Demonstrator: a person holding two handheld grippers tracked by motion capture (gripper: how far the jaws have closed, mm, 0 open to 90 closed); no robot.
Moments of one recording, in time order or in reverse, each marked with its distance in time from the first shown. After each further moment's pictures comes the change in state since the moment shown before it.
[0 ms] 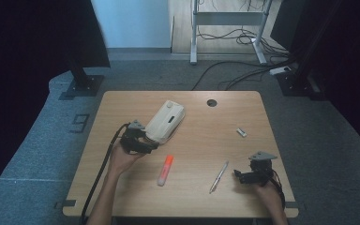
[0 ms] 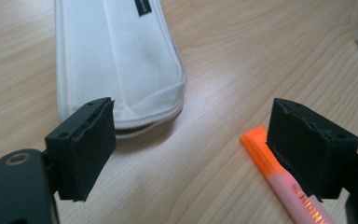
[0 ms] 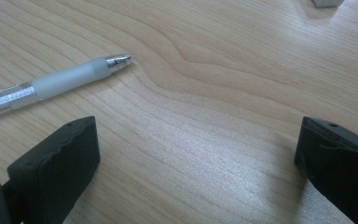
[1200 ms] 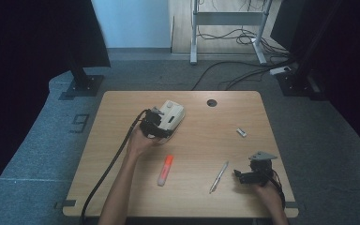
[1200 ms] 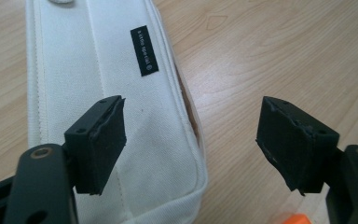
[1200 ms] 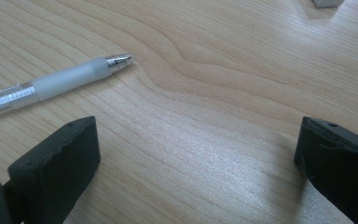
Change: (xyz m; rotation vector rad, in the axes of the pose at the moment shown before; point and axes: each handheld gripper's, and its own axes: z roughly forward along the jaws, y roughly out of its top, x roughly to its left) left arm 0.008 0.058 0.066 0.100 0.037 0.027; right arm 0.000 0.000 0.000 0.000 0.001 -0.001
